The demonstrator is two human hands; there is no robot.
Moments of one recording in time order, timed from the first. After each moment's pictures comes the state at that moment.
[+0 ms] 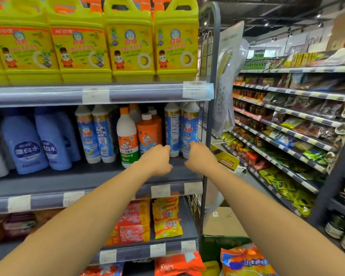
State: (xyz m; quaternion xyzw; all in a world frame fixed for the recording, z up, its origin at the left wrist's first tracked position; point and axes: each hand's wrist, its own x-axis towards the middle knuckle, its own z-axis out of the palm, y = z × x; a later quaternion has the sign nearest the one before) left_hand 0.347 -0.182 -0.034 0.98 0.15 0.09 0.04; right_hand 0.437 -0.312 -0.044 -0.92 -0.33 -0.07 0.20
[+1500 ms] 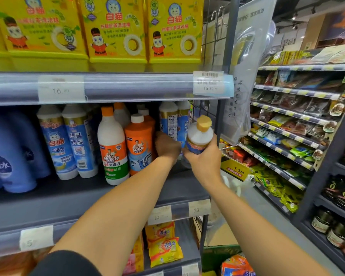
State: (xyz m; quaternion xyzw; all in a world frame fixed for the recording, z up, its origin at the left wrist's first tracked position) left_hand 0.505 -0.152 -0.058 0.74 0.29 0.35 0.49; right_hand 0.474 -0.275 -0.067 -0.71 -0.22 -0.20 0.64
